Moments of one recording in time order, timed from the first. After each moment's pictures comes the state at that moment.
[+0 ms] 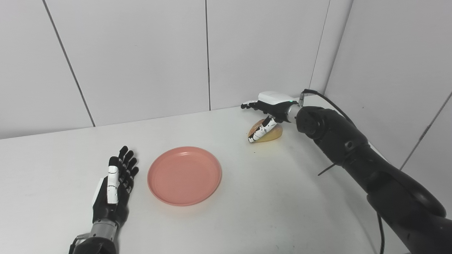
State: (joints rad) left arm -0.29 0.03 0.04 0.29 -0.21 -0.02 -0.20; right arm -0.87 -0.56 0.42 0.70 -0.63 -0.10 0.35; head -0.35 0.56
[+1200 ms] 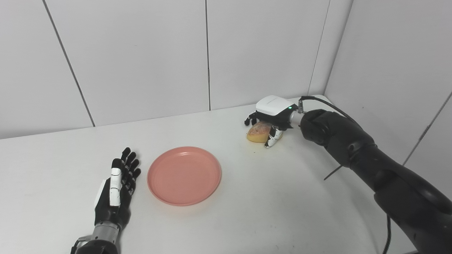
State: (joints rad) left arm -0.27 0.03 0.03 0.26 -0.20 -0.01 -0.19; right arm -0.87 -0.59 0.51 0.81 -0.81 -0.36 0.13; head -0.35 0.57
